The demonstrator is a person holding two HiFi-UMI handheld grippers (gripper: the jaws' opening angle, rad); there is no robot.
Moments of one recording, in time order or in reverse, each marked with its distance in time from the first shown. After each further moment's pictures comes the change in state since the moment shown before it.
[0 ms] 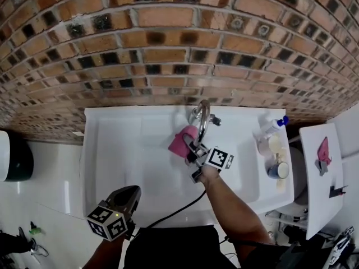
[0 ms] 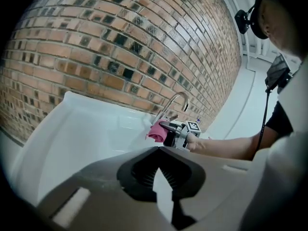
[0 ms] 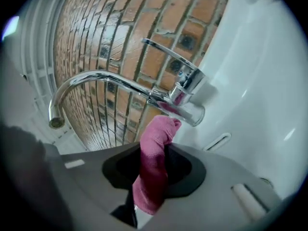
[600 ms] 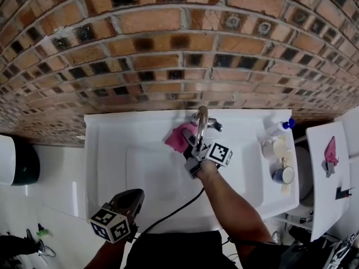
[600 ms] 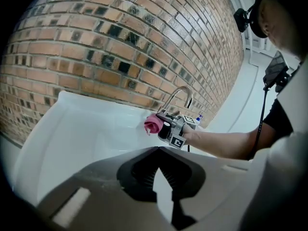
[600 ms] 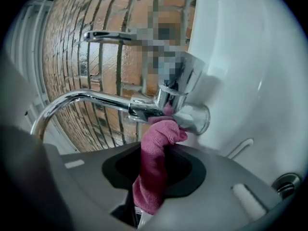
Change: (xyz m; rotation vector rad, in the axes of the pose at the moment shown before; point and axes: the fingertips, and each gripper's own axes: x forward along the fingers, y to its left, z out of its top) left arm 0.024 0.000 0.006 0.013 0.071 0.015; right arm 0.035 -0.008 0.029 0.189 -0.078 0.117
